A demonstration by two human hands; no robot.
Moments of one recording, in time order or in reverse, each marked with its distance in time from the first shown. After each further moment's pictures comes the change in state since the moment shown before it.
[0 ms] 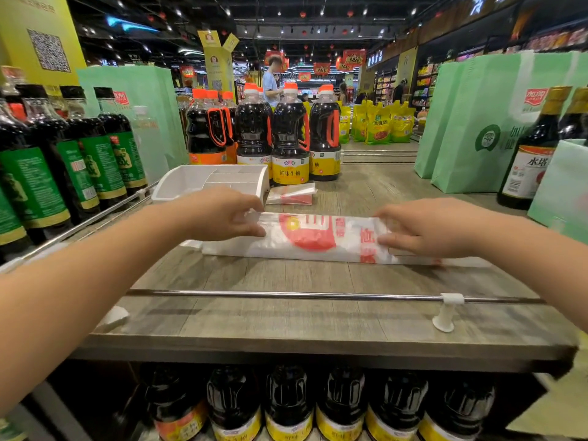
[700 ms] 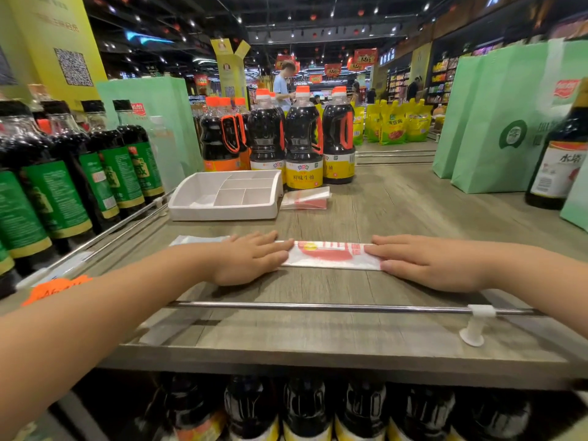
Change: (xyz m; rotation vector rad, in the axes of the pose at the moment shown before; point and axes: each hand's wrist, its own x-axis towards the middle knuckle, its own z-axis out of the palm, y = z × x) left_hand -0.011 0.014 0.037 -0.179 -0.310 0.021; right_hand 0.001 -0.018 0.026 0.389 -0.215 -0.161
